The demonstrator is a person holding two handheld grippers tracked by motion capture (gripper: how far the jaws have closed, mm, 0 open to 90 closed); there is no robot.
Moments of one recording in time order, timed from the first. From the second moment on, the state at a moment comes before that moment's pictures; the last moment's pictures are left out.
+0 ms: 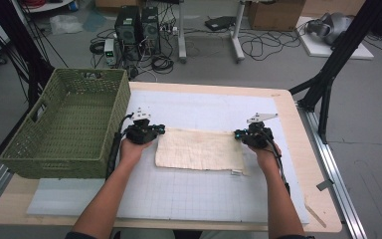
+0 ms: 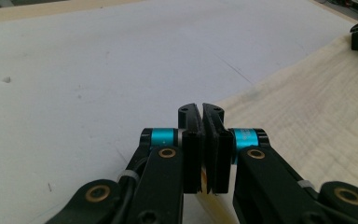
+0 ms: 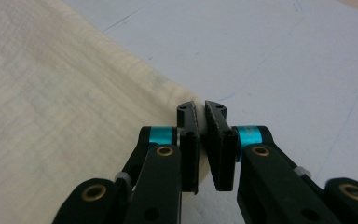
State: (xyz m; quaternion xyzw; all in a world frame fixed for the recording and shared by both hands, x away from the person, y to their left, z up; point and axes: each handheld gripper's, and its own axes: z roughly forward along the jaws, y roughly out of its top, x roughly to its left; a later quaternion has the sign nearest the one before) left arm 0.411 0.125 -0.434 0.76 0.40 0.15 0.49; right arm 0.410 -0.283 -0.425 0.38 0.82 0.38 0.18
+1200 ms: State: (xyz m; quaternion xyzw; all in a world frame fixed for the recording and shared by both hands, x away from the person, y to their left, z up) left arm 0.355 0.131 -0.425 0.77 0.35 0.16 0.51; right arm 0.350 -0.285 -0.412 0.31 0.82 0.42 0.21
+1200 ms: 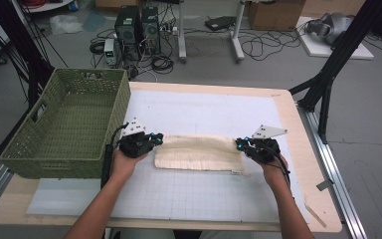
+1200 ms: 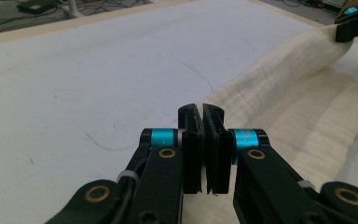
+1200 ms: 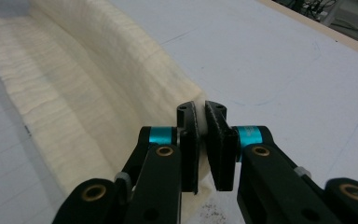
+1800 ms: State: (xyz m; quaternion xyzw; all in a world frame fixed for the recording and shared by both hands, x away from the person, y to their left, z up) left arm 0.320 0.131 -0.439 0.79 0.33 0.15 0.50; right arm 0.308 -0.289 -0.428 0.30 0.83 0.43 0.20
